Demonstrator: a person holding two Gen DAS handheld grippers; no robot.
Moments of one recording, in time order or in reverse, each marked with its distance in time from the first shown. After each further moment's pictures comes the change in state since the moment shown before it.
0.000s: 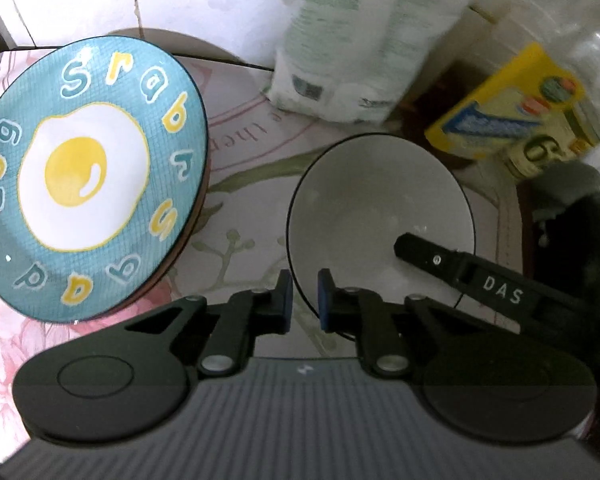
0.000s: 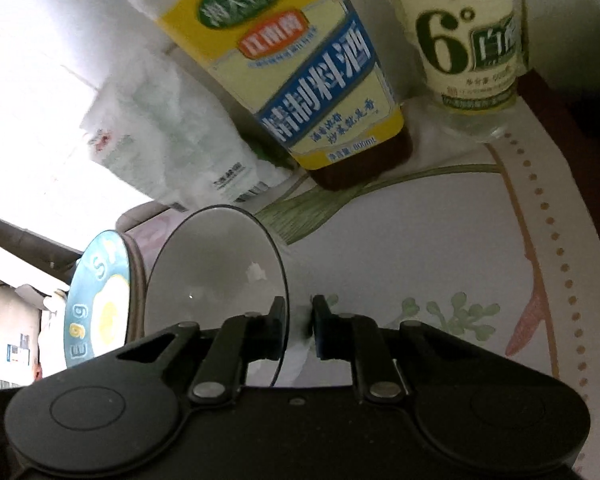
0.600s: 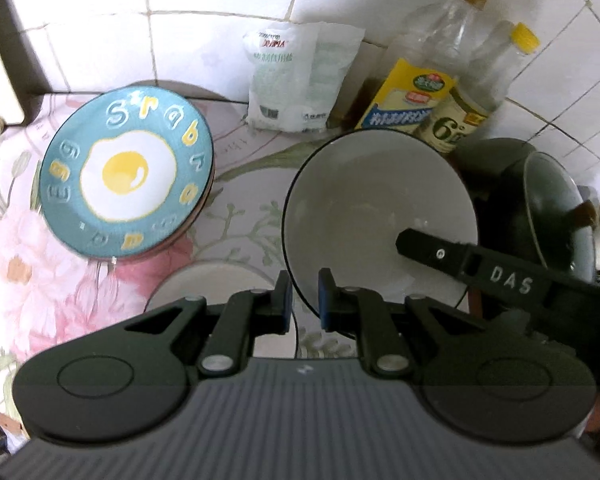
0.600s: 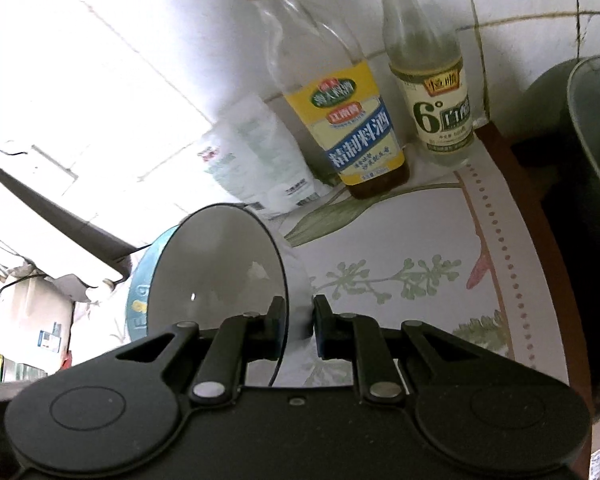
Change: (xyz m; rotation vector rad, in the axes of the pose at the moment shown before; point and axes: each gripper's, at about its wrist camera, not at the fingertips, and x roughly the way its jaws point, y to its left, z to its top) left arm -0.119 -0.018 -0.065 0.096 -0.104 -0.027; right arm -0.123 0.042 -0.040 -0.032 -0.093 0.005
